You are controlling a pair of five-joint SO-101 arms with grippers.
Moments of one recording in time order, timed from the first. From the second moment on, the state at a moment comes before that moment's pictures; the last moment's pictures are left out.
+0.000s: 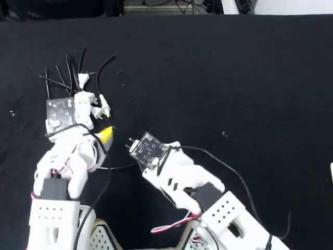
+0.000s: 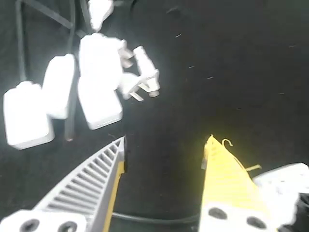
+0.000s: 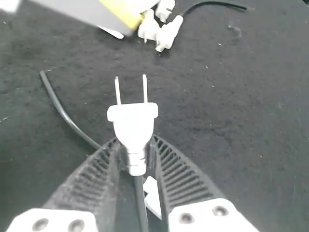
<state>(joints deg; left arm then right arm) -2.6 -79.6 74.0 51.5 6.1 -40.1 -70.1 86.2 30.0 20.5</state>
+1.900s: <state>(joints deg) 8.9 -95.3 87.8 49.0 1.5 -36.9 -70.0 80.2 34.2 17.5</state>
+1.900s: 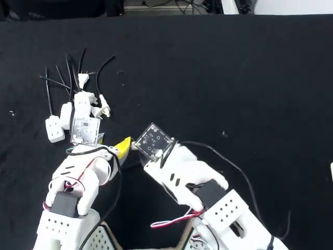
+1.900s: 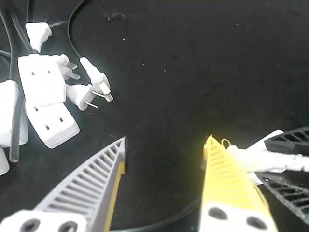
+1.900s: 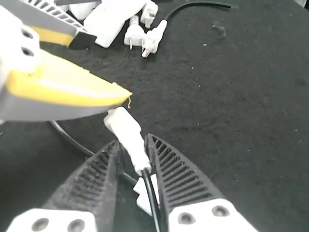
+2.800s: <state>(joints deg) -1.2 -95.0 88.1 55.2 -4.7 -22.2 -20.6 30.9 80.9 17.1</state>
